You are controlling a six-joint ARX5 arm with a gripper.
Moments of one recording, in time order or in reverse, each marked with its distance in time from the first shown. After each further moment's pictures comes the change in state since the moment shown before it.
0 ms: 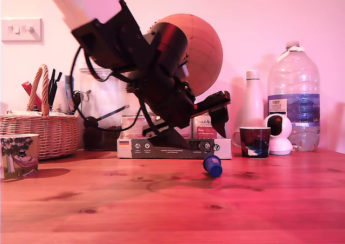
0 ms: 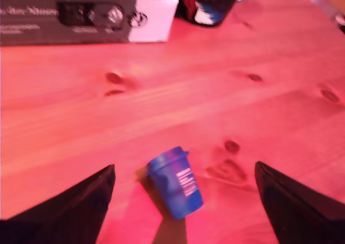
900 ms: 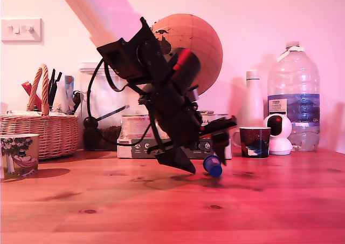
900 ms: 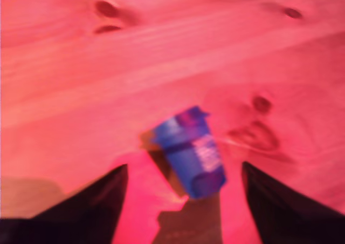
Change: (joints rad) arm 0.013 0.106 0.125 -0.193 0.008 0.000
